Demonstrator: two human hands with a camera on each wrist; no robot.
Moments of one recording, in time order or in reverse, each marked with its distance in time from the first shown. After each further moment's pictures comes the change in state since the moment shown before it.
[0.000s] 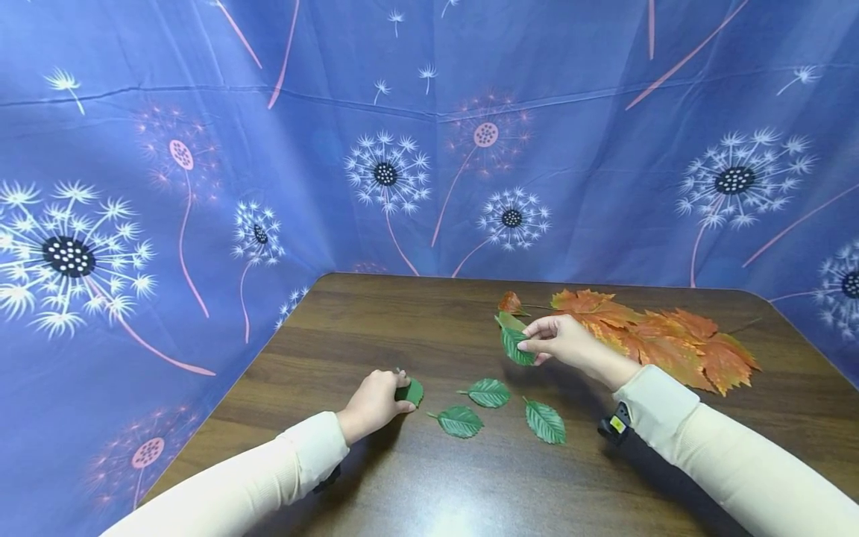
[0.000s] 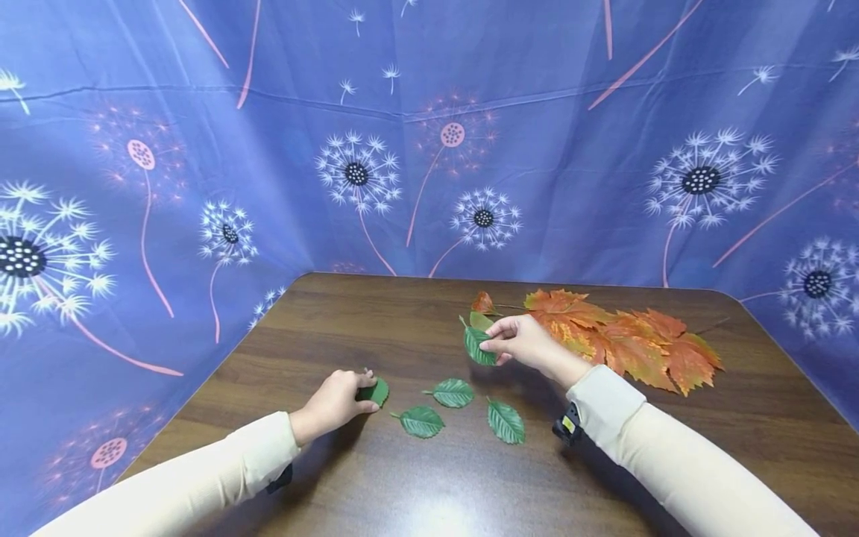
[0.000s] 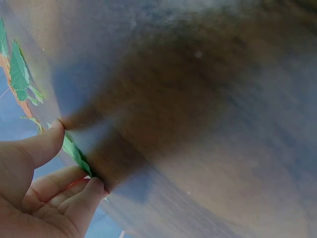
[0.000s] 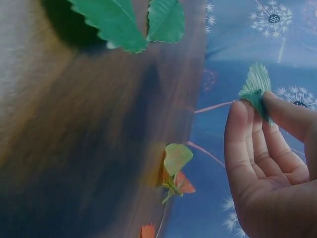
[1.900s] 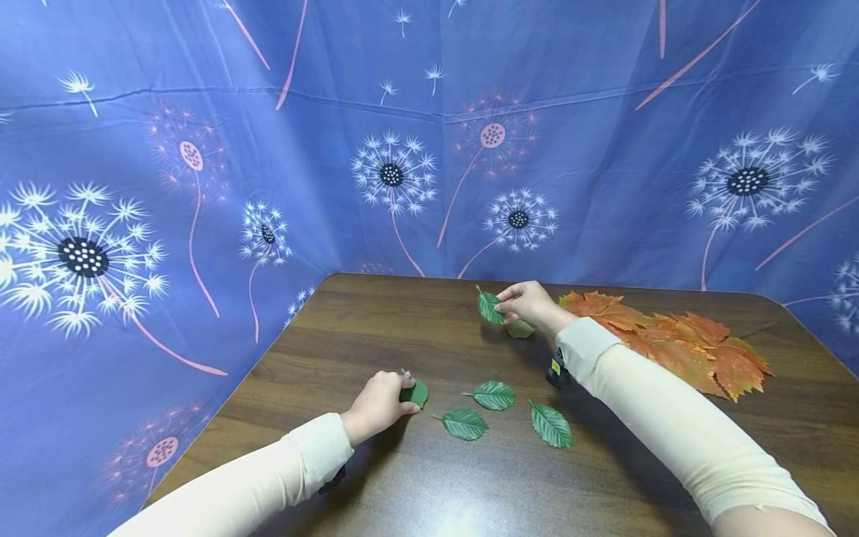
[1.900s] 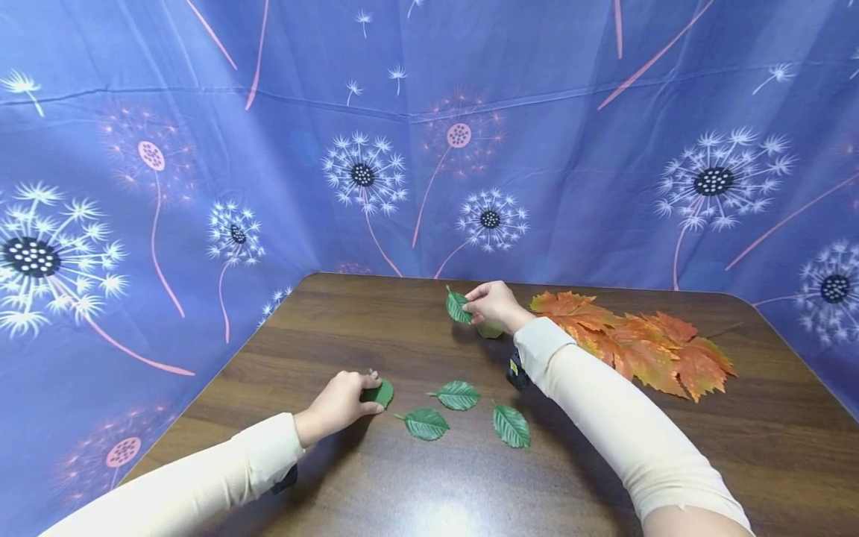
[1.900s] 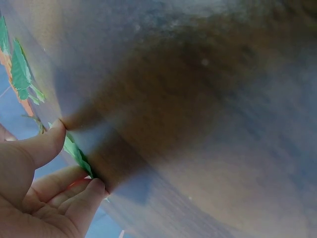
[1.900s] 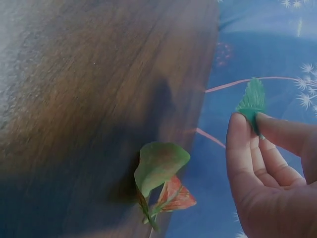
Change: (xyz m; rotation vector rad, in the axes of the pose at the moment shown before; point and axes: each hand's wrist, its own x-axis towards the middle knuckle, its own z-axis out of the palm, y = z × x) left_hand -0.001 0.004 -0.002 -0.008 -0.013 -0.009; right_hand 0.095 -0.018 0.013 0.051 0.141 0.135
